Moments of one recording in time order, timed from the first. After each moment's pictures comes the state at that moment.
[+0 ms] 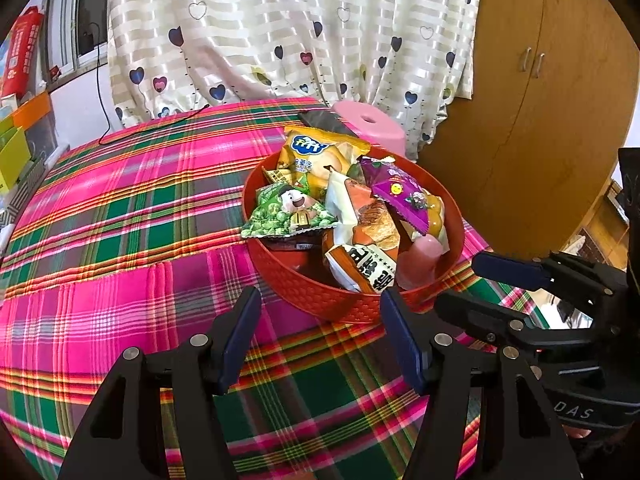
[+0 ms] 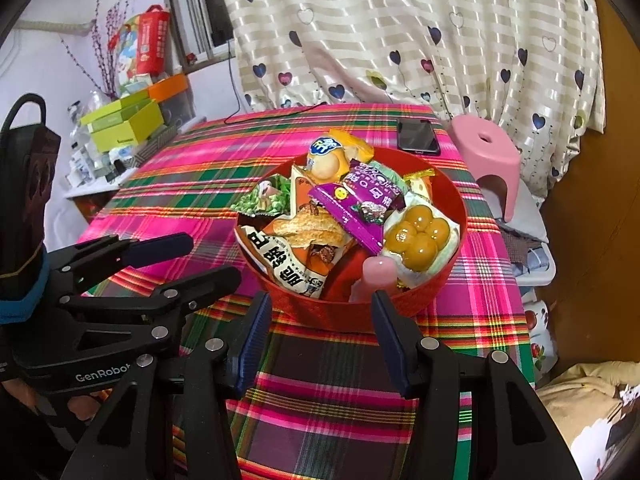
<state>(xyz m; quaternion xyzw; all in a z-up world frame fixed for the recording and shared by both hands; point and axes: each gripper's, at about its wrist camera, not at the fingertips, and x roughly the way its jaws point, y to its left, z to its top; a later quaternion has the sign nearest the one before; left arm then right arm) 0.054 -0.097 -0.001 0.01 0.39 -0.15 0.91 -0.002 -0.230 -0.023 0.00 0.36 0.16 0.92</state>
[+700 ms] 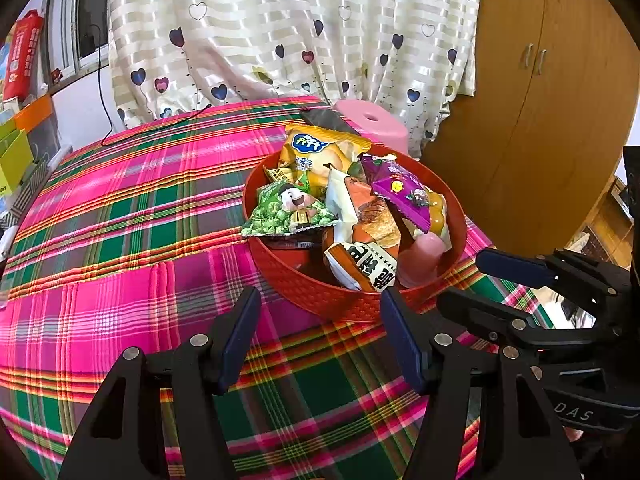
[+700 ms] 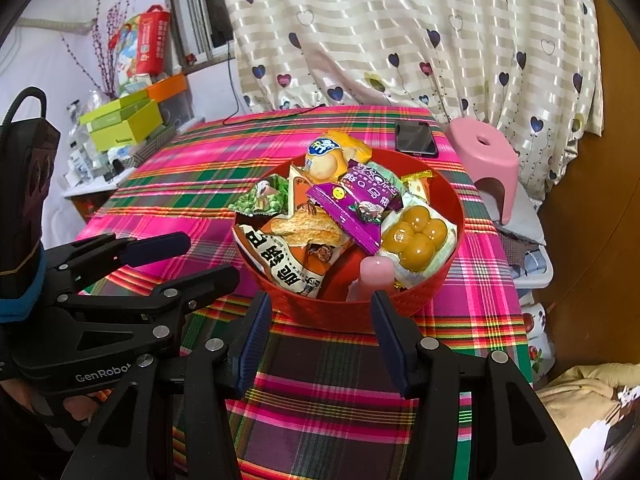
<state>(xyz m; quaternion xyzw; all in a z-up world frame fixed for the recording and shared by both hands) 0.054 -0.099 -0.002 0.02 0.39 -0.15 0.91 -0.002 -0.231 -0.023 0.00 0.36 0.16 0.92</state>
